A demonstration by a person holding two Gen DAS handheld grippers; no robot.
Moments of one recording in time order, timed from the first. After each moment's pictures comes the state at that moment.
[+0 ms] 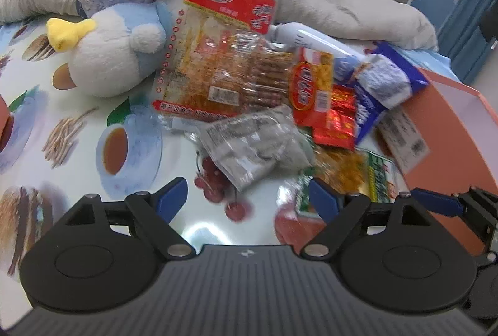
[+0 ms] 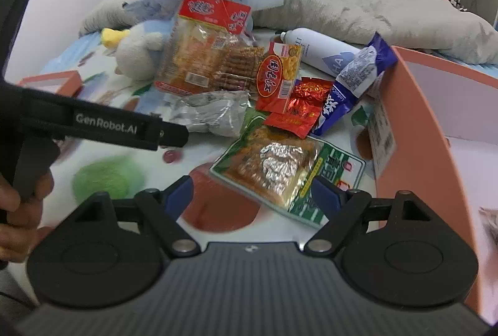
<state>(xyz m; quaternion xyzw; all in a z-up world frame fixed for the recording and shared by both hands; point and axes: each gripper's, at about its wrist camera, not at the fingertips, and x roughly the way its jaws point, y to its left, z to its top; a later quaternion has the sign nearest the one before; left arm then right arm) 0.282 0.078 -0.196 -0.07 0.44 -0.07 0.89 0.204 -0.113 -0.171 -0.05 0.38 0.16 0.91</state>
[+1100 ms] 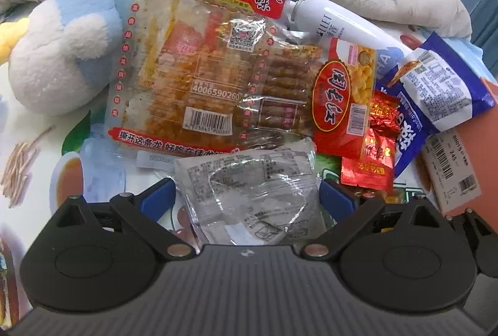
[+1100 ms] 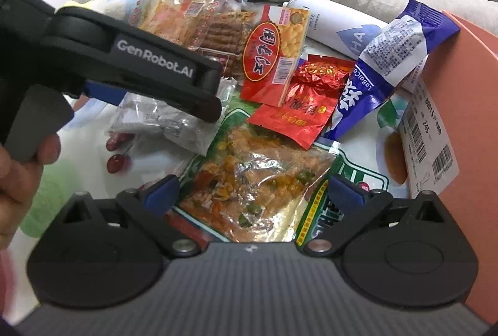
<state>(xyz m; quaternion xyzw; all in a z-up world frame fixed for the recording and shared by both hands) 0.367 0.044 -0.231 -0.06 0.49 -0.04 0.87 0.267 -0.110 -0.224 -0.06 0.40 0.18 0.90</state>
